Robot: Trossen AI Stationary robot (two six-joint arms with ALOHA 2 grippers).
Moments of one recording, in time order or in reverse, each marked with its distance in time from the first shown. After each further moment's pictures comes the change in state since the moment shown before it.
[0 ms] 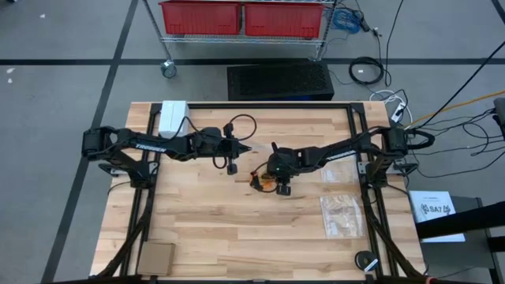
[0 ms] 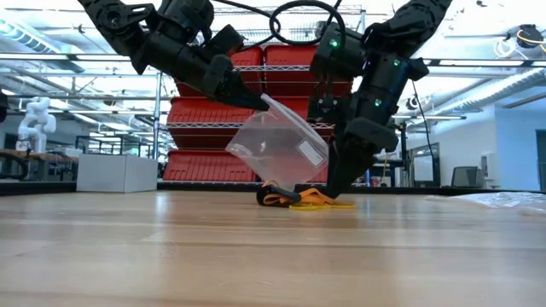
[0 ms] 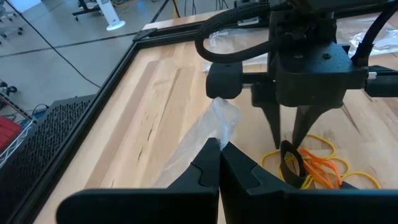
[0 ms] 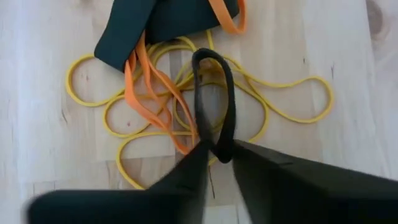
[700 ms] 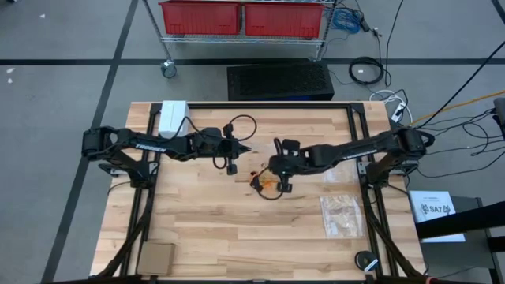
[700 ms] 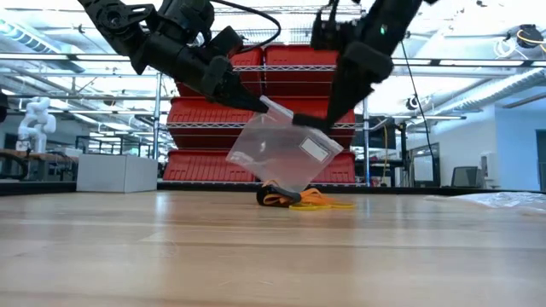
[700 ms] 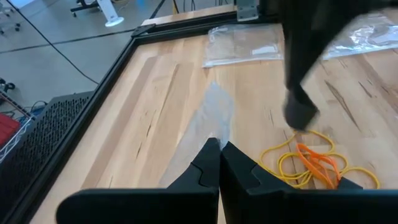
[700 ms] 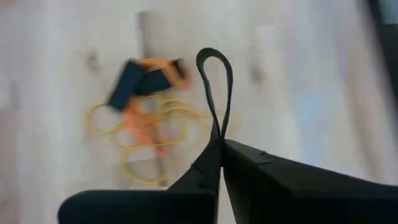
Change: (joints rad) left arm 0.000 0.000 0.000 -0.015 0.000 -0.005; right arm 0.114 -0.164 0.203 -0.334 0.293 0.089
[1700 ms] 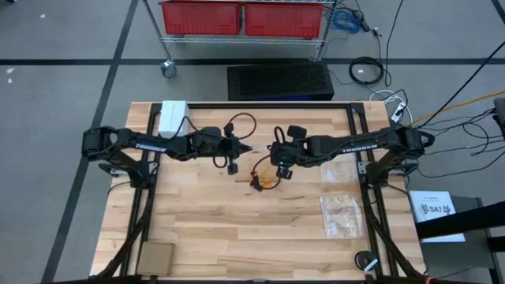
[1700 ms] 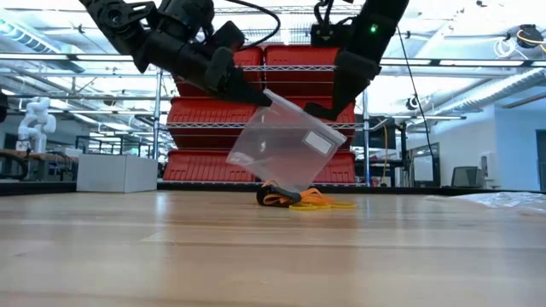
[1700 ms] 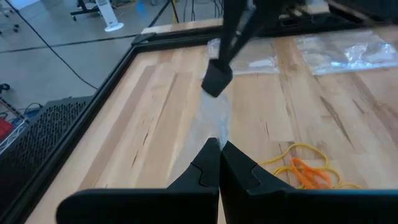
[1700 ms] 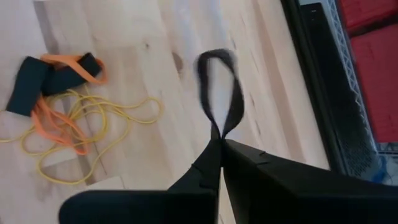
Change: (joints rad) left arm -0.004 0.000 0.012 0.027 0.014 -0.045; right arm -0.061 0.012 0.106 -0.179 0.158 0.028
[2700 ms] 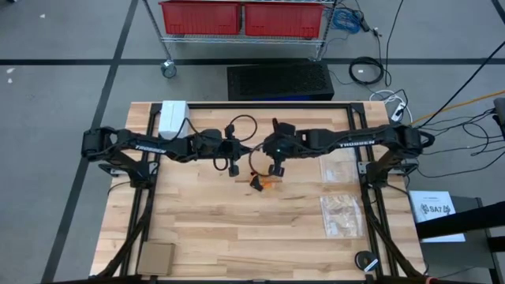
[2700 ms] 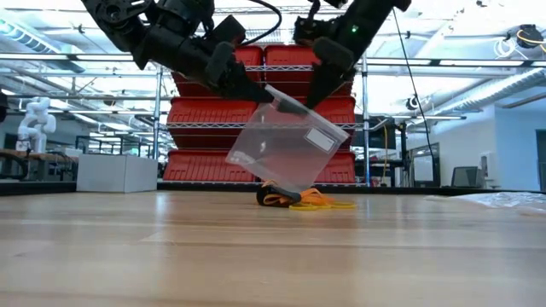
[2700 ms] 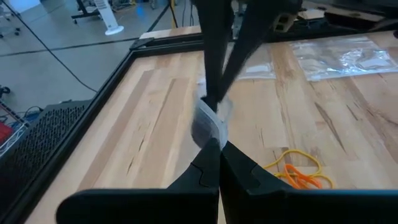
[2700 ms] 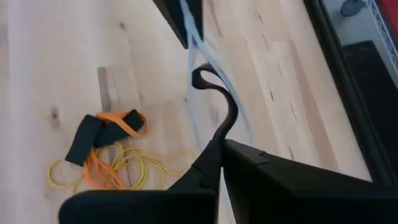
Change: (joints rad) left arm -0.025 0.000 0.009 -0.005 -0.026 -0.003; right arm -0.080 0.013 0.000 0.224 -0.228 -0.125
